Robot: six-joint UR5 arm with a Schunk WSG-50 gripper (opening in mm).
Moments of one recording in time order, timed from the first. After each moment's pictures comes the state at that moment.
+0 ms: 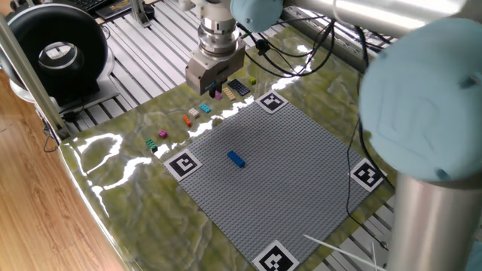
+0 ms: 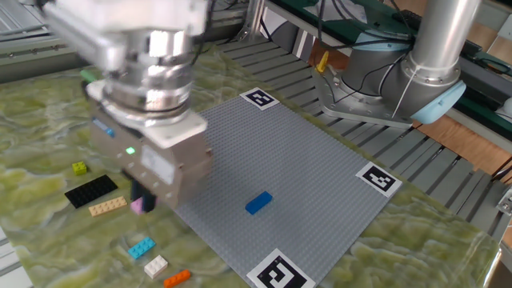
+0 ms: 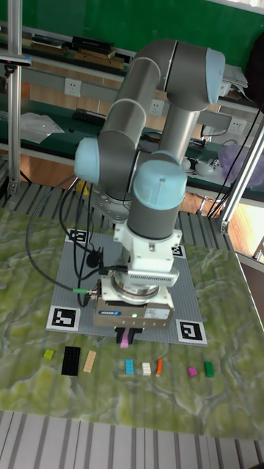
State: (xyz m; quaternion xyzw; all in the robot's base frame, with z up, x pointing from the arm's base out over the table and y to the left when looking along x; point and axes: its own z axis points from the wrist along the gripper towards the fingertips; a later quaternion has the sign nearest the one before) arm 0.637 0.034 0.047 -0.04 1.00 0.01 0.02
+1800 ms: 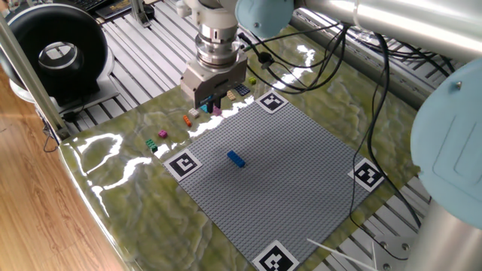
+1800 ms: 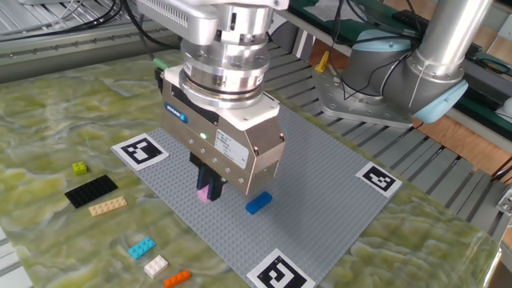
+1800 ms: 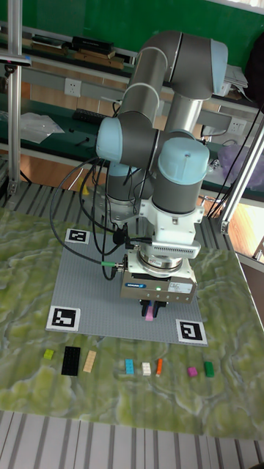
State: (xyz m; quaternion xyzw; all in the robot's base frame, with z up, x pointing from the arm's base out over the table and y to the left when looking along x) arm 0.587 0.076 0.064 -0.01 1.00 0.03 0.01
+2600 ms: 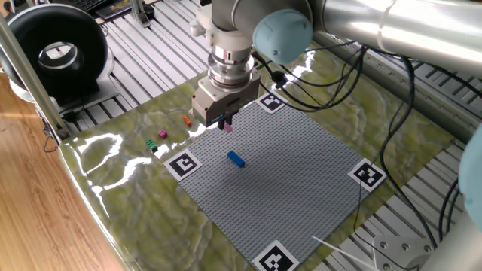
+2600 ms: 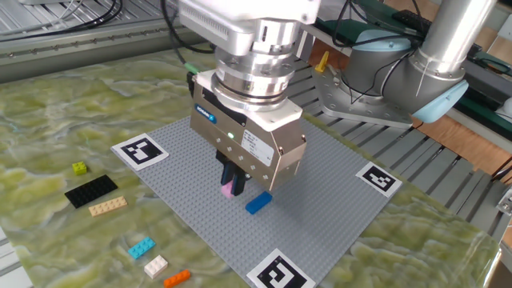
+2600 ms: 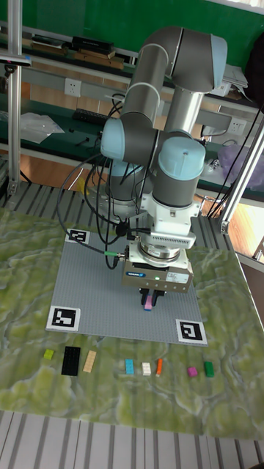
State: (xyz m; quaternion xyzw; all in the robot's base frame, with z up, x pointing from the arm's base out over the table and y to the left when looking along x) arm 0.538 0.081 0.050 0.01 1.00 0.03 0.01
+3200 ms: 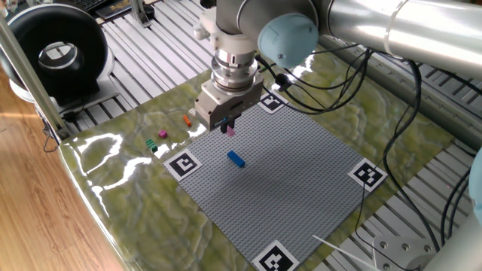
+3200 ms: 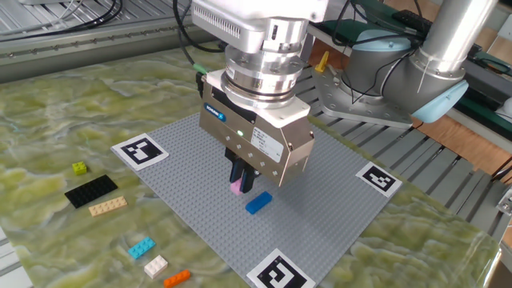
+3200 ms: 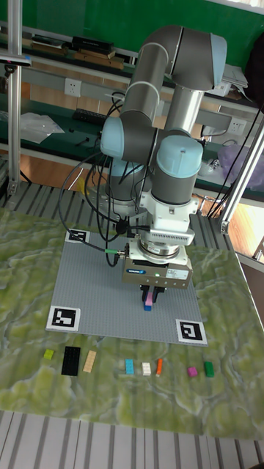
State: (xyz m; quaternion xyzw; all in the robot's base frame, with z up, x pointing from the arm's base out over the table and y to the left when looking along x) arm 0.530 0.081 0.049 0.00 1.00 0.03 0.01
